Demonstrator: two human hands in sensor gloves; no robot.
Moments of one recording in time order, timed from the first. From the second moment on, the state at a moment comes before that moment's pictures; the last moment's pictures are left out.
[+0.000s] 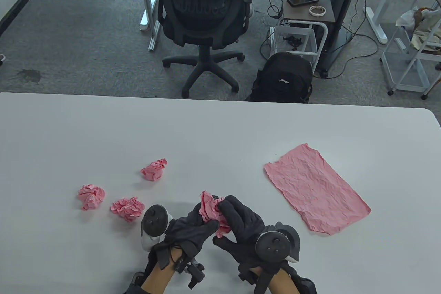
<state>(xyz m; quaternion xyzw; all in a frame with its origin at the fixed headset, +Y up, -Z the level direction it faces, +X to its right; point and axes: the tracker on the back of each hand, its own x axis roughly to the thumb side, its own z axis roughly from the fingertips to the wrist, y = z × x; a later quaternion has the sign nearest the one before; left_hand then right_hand) -0.127 -0.753 -0.281 -0.06 -0.29 0.64 0.71 0.094 -0.726 -0.258 0.34 -0.10 0.84 0.42</state>
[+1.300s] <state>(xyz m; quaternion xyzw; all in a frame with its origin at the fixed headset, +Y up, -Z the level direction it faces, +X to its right) -0.146 -0.746 -0.284 0.00 -0.23 0.53 0.81 0.132 -0.747 -0.287 0.18 -0.01 0.75 0.64</state>
